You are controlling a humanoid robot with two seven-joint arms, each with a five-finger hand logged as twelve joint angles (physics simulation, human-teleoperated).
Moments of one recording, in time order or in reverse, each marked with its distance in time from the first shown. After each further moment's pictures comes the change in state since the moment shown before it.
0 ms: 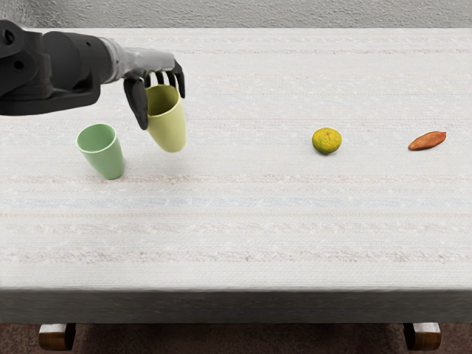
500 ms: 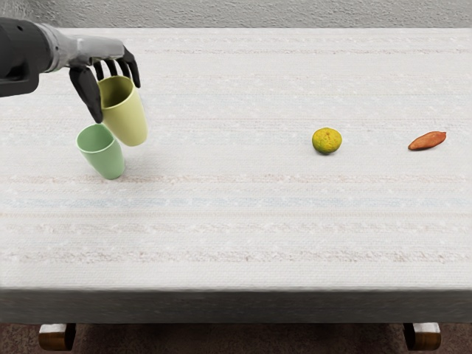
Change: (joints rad) left arm 0.007 0.184 -0.035 -0.053 -0.033 -0.056 0.000; right arm 0.003 0.000 0.001 0.001 0.000 0.000 0.000
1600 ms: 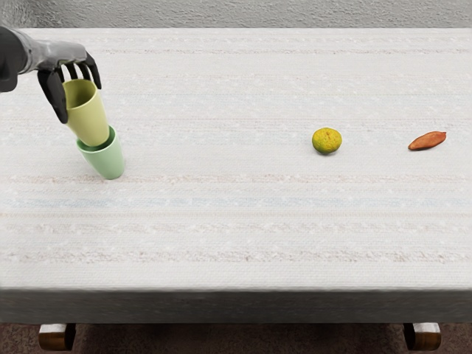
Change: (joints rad) left arm 0.055 -0.007 0.024 0.156 0.072 -0.025 0.000; right arm 0.002 0.000 0.000 0.000 0.000 0.000 0.000
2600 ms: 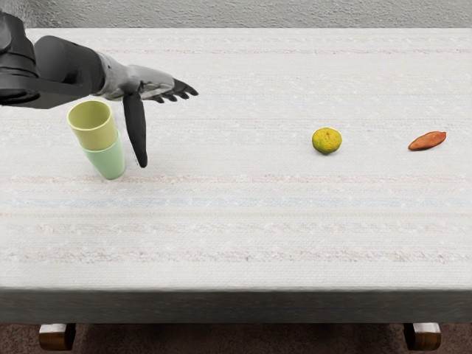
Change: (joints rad) left arm -0.007 -0.192 -0.045 0.000 -0.432 0.001 0.000; right arm 0.005 0.000 0.000 0.000 0.000 0.000 0.000
